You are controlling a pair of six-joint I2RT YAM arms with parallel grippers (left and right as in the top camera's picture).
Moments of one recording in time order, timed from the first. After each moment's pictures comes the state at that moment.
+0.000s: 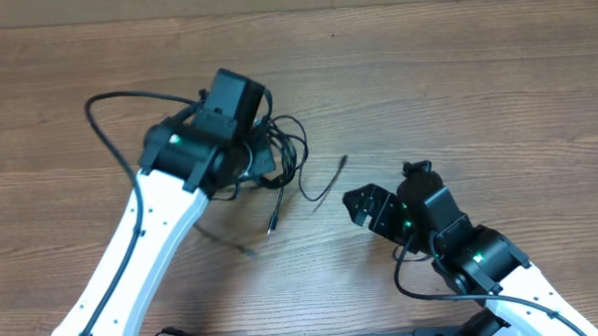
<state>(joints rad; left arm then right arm) -0.44 1.46 1.49 -1.20 -0.03 -0.66 0.60 0.98 0.66 -0.49 -0.10 1.04</state>
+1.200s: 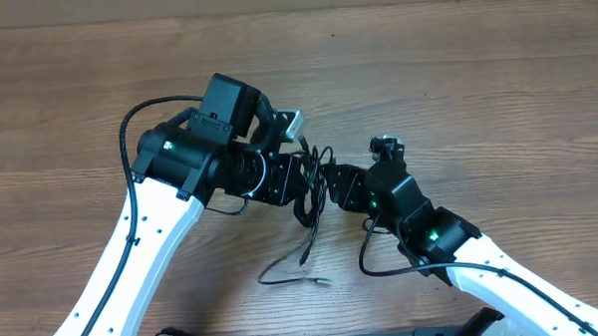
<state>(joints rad) -0.44 1.44 1.49 -1.24 0.58 -0.19 0.66 1.24 0.66 -0.07 0.08 0.88</state>
